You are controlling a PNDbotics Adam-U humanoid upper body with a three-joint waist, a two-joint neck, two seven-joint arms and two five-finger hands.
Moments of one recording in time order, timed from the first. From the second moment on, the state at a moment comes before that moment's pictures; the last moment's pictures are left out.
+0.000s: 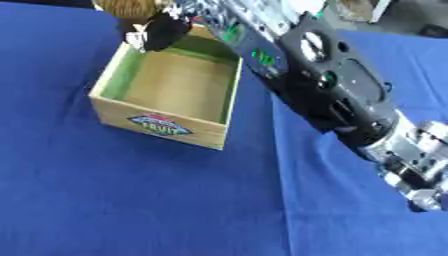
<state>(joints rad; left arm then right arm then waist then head) -0.20 0.23 0.19 -1.98 -0.04 -0.44 0.09 -1.17 -0.41 0.50 -1.42 1.01 0.16 0.49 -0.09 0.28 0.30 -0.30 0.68</state>
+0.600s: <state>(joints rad) -0.20 0.23 0.19 -1.98 -0.04 -0.44 0.08 -1.15 -0.42 0.48 -1.34 0.98 0.11 0.58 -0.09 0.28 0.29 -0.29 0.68</state>
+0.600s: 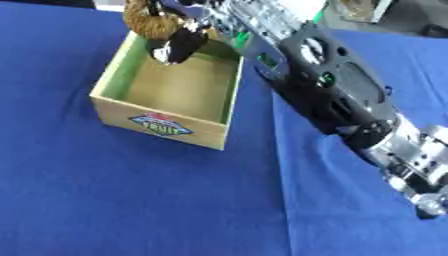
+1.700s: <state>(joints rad) -0.20 0.23 0.19 -1.98 -0.03 -0.44 0.07 -1.18 -0.35 0.39 -1.09 1.01 -0.01 0.86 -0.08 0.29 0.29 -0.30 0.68</state>
